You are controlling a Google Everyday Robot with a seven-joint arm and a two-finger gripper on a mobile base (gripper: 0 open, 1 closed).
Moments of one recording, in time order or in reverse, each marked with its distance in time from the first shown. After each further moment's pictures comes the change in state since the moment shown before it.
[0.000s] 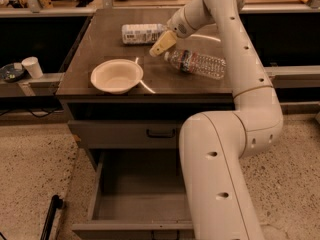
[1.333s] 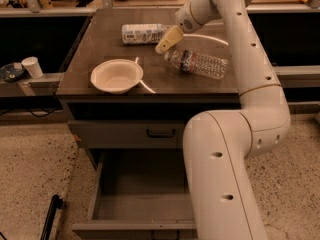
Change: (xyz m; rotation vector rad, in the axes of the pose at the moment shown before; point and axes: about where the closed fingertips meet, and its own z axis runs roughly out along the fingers) arm 0.000 -0.012 -0.025 0.055 0.011 -0.029
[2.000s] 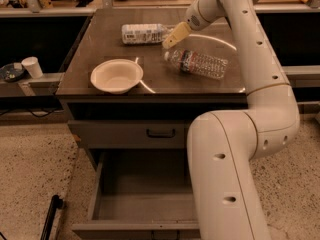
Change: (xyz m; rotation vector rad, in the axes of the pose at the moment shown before) arm 0.020 -0.028 -0.023 0.114 0.062 0.134
